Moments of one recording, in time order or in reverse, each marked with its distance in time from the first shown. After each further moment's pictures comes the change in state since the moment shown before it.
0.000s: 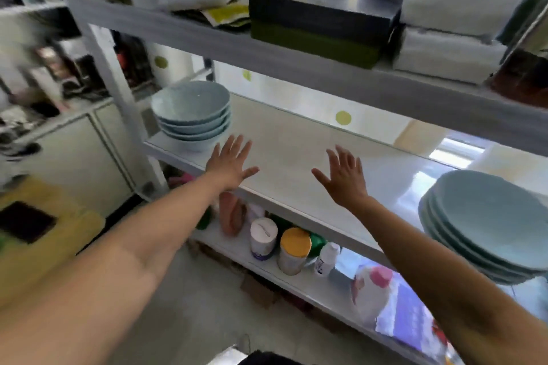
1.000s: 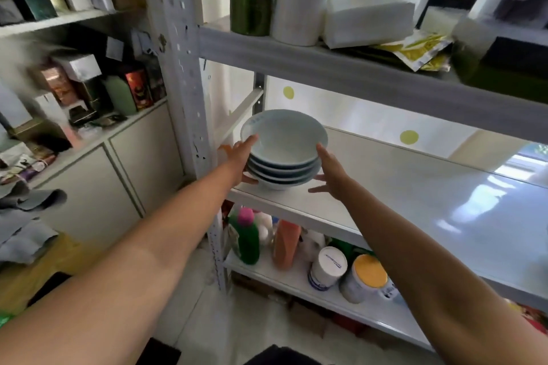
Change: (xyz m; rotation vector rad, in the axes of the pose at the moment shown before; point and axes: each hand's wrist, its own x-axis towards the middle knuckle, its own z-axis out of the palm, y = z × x) left_hand 0.089 -0.253 -0.025 -1.729 -0.255 -0.310; right_hand 0.151 -0.283 0.031 1.337 -0.208 0.649
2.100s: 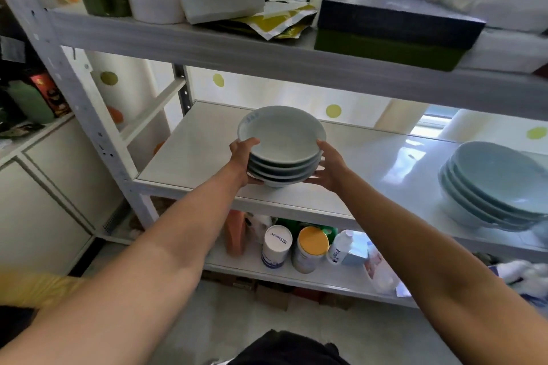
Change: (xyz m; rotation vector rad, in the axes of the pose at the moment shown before) left_hand -0.006 -0.047 0.185 -0.126 -0.089 -0.064; right_hand -0.054 0.030 -0.166 0.339 0.143 0.068
